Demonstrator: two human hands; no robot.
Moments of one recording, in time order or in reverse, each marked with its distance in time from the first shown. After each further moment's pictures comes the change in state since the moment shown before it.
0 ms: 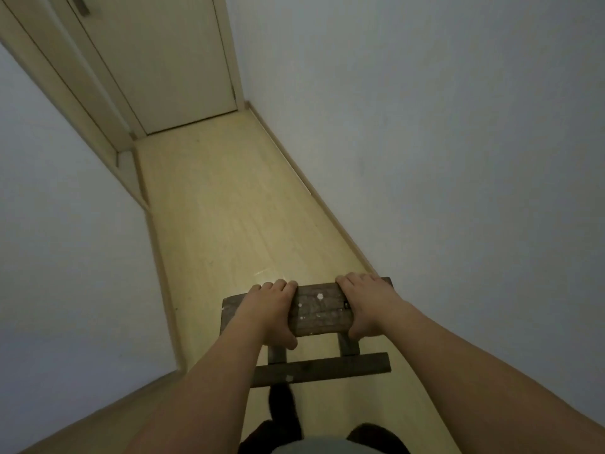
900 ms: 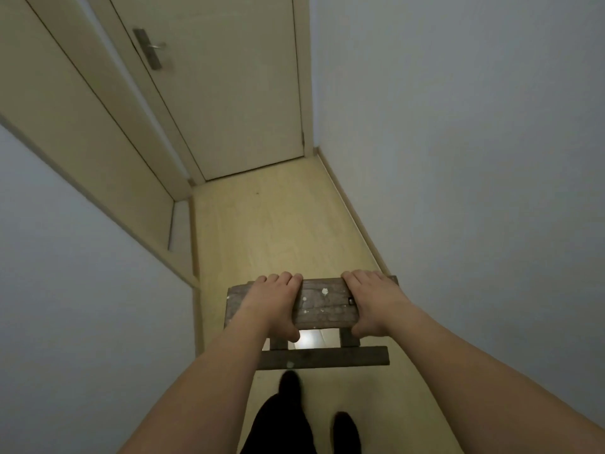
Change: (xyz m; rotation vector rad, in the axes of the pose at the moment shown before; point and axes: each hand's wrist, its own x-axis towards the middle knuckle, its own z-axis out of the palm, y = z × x) left_hand 0.380 -0.447 -0.297 0.058 0.070 -0.157; right_hand 0.582 -0.004 -0.355 -0.013 0.094 -0.161
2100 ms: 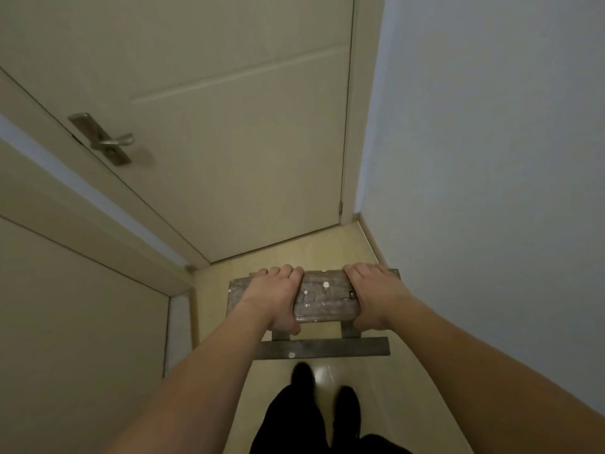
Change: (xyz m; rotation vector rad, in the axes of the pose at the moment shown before) left_hand 0.647 -0.503 -0.267 0.023 -0.095 -0.012; right_hand 0.782 0.137 -0.332 0.045 -0.041 -0.013
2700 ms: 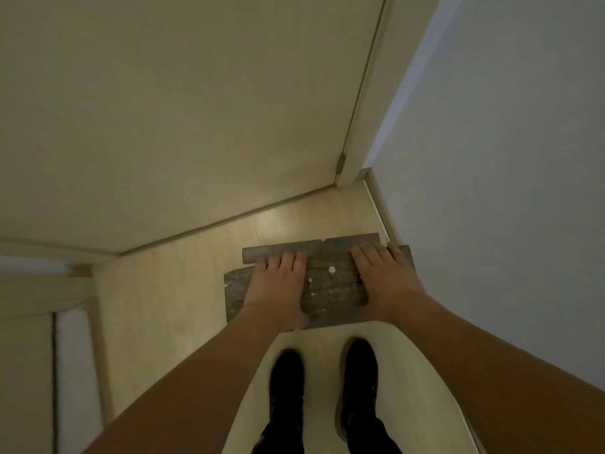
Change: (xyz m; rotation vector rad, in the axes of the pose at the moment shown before) left_hand 0.473 -0.106 0.231 -0.101 -0.118 -0.039; right_hand 0.446 0.216 0.214 -0.099 -0.172 0.096
